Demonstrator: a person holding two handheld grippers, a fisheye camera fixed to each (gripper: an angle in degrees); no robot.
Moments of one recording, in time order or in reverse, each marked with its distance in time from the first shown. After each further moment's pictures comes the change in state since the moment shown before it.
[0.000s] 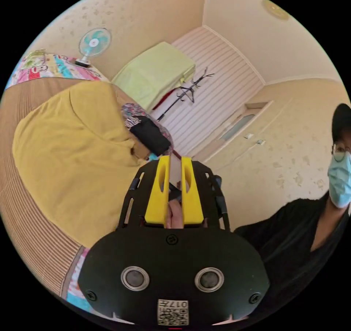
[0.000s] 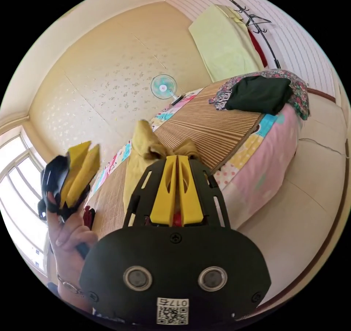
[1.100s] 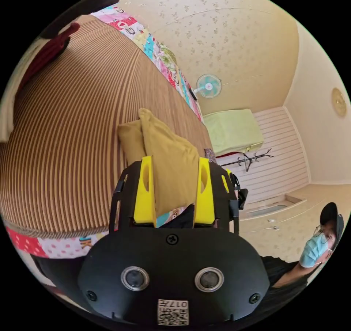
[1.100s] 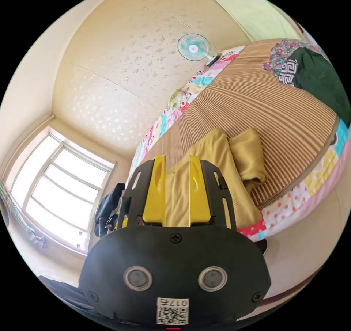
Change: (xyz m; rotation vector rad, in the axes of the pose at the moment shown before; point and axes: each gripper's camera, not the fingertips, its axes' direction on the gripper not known) left arm -0.072 0.148 -0.327 0.364 -0.455 -0.669; right arm -0.060 -0.068 0.004 -0.345 -0.285 0.020
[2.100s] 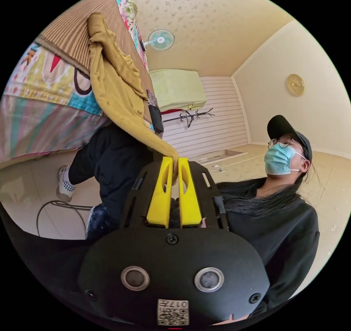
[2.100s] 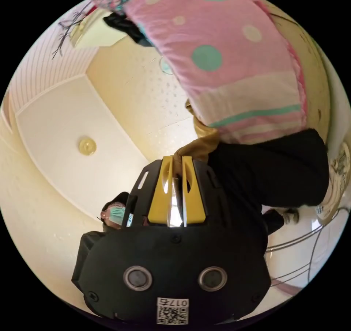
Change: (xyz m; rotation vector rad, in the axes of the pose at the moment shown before) left arm 0.000 0.206 -0.054 -0.310 0.571 0.096; right arm 0.372 0.019 -0.365 0.107 -1.041 0.489
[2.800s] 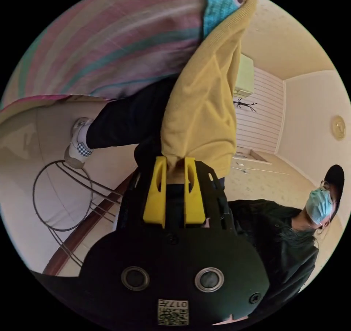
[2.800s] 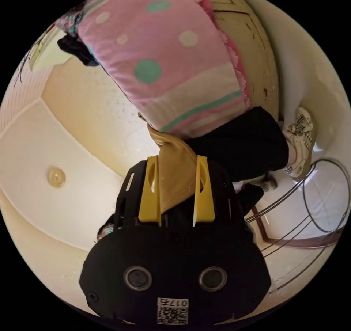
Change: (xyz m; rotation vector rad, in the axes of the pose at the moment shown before) left arm -0.184 -0.029 0.129 -0.228 -0.093 -0.331; right arm 0.069 -0.043 -0.039 0.073 0.226 0.379
